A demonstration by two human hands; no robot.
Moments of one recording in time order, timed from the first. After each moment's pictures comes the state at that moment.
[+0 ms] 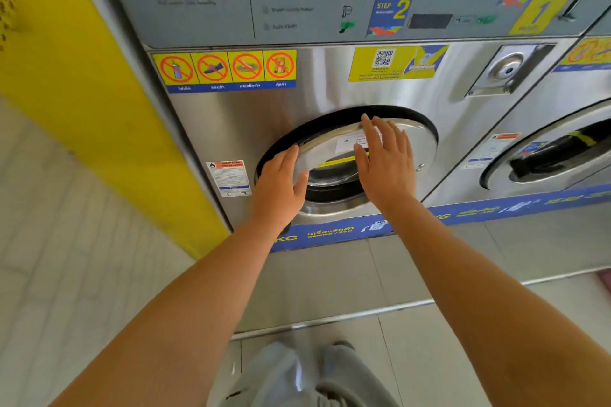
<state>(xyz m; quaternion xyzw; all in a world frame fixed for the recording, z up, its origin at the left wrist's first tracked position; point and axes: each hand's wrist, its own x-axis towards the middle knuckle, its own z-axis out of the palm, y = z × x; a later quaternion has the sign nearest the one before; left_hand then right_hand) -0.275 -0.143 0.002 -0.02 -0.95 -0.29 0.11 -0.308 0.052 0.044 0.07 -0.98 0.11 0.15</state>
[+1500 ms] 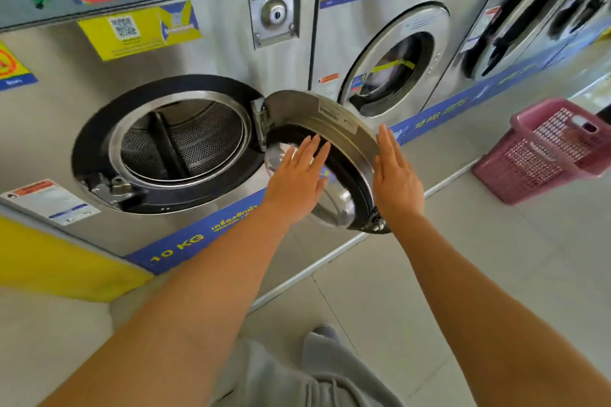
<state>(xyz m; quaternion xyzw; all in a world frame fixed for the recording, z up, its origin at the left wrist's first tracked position) -0.220 0.162 -0.005 -0.36 -0.93 -0.05 0.03 -0.141 0.343 0.014 -0.19 -0.95 0.20 0.15</state>
